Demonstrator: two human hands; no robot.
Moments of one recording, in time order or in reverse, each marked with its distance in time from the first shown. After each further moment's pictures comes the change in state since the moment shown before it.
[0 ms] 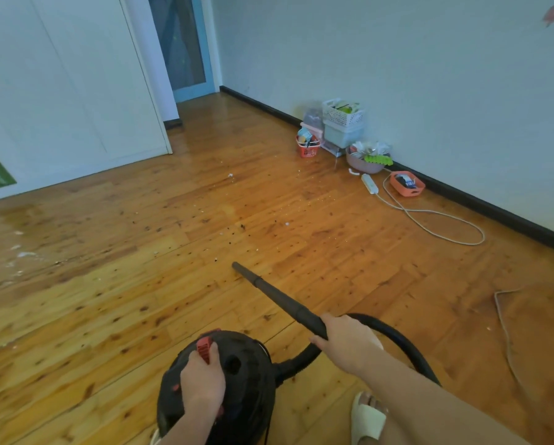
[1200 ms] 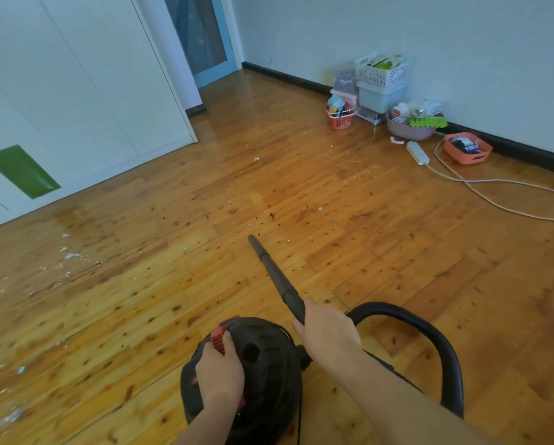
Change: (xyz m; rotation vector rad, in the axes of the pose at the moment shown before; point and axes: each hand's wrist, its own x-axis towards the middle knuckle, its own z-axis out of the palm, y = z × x) left_hand 0.058 0.041 0.018 0.028 0.097 -0.069; right_hand 0.103 -0.068 0.025 0.112 0.104 -0.049
